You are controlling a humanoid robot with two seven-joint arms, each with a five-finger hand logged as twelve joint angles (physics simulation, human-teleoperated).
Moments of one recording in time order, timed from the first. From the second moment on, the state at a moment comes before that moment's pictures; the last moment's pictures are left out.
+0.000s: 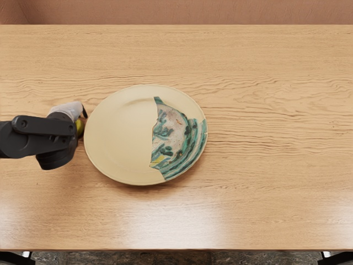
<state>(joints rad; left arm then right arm) -1.44 0.37 0.66 -1.27 0.61 0.51 0.62 0.10 0.00 0.00 0.14 0.04 -0.01 0.14</state>
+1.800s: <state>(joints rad) -1.84 0.33 0.68 -1.68 0.40 0.59 0.61 0.11 0.00 0.00 0.14 0.04 -0.01 0.14</state>
